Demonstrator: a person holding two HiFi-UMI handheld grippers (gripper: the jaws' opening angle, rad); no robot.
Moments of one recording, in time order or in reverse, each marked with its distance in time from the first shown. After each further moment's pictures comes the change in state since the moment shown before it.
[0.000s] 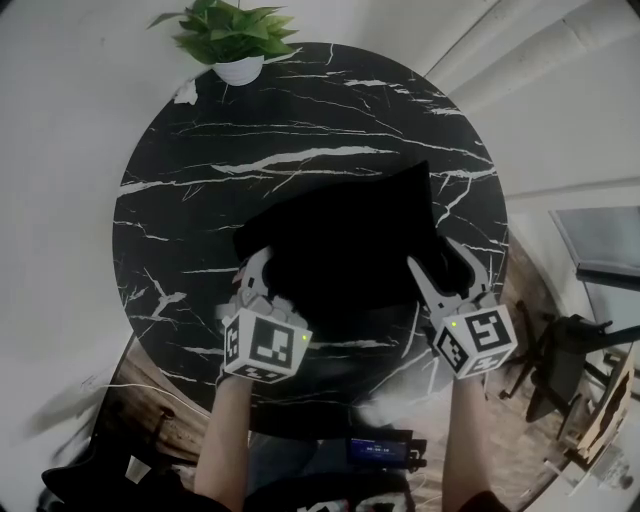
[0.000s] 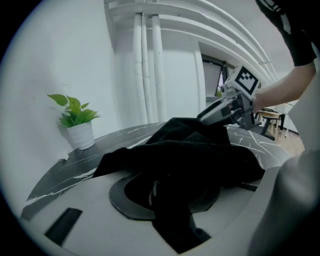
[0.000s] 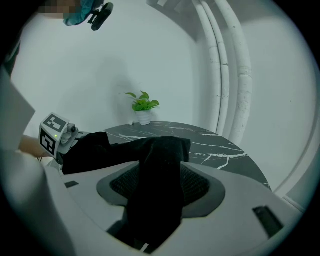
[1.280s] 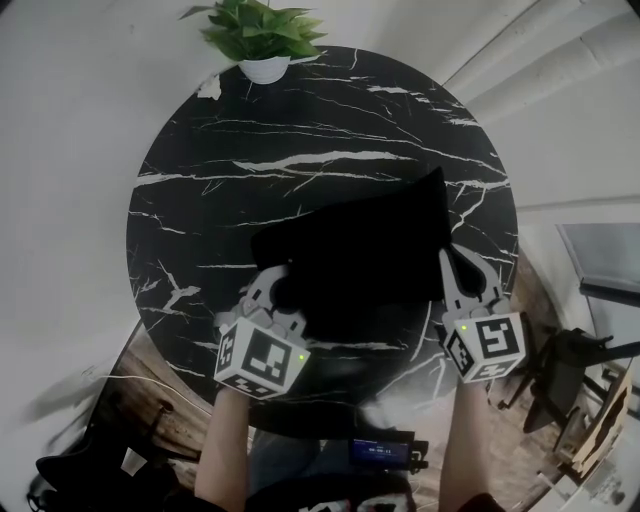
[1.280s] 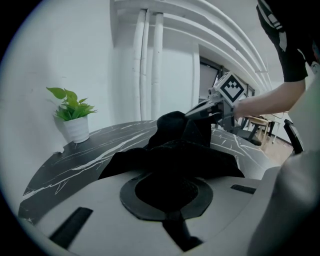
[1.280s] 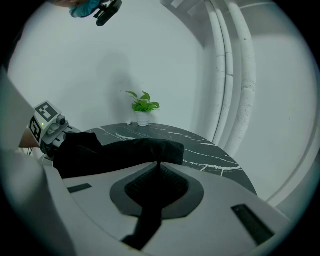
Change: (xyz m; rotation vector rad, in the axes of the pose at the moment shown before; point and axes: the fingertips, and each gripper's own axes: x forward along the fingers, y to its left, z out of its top) left arm -0.033 -0.010 -0.003 -0.031 0.024 -0.093; right arm -0.001 -0.002 0.018 -0.100 -0.002 -0.065
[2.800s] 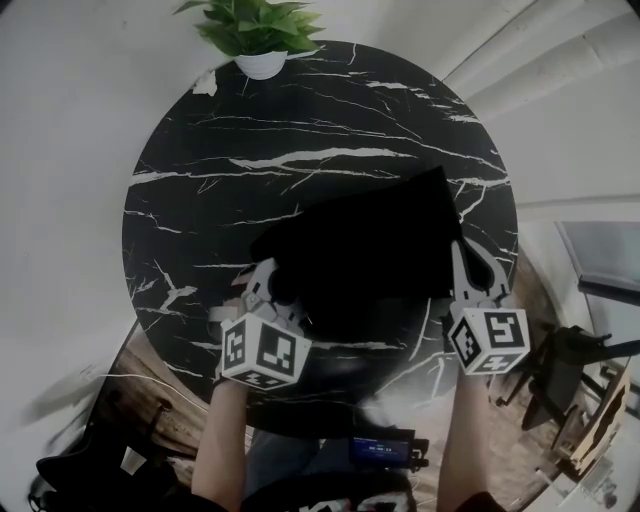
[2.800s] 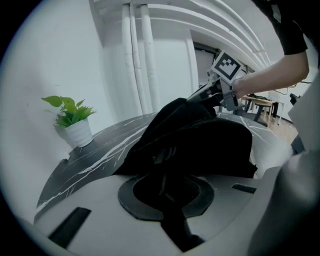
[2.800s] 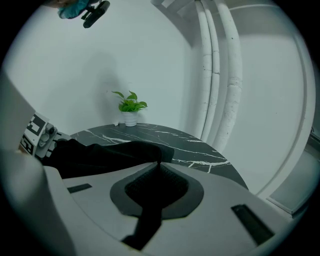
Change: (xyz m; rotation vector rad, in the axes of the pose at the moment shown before) left arm 0.014 0.013 -0.020 0.111 0.098 0.072; right arm 0.001 -0.030 -0.006 0.082 0.010 -0.114
